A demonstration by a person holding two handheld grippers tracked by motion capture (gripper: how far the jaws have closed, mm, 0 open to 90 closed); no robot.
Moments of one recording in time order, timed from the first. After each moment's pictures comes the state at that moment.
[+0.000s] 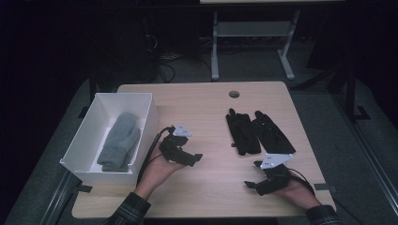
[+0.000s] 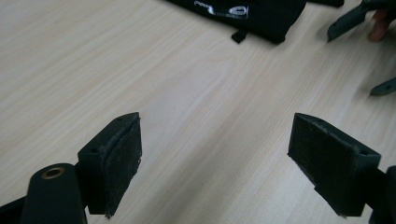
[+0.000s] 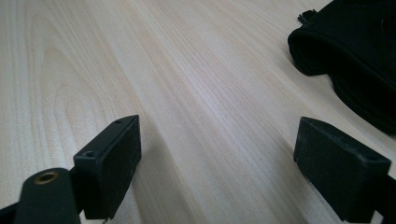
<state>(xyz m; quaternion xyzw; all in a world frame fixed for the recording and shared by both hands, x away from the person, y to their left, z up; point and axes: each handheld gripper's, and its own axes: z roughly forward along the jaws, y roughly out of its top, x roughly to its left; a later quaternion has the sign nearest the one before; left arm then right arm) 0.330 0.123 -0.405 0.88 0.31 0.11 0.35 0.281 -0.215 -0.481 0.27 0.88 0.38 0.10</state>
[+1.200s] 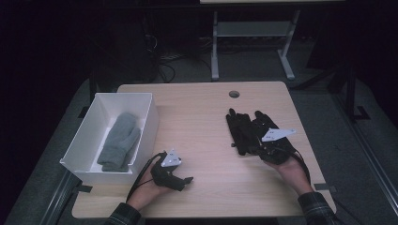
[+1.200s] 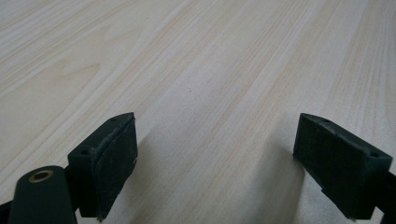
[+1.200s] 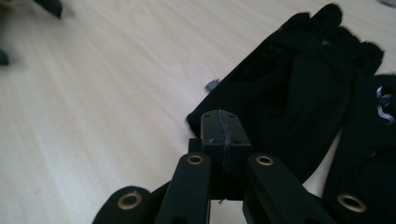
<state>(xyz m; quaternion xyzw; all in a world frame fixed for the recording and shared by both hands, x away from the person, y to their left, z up) 0.296 0.163 -0.477 0.88 0.26 0.11 0.38 0.335 -0.219 -0.443 0.33 0.85 0.40 0.13</state>
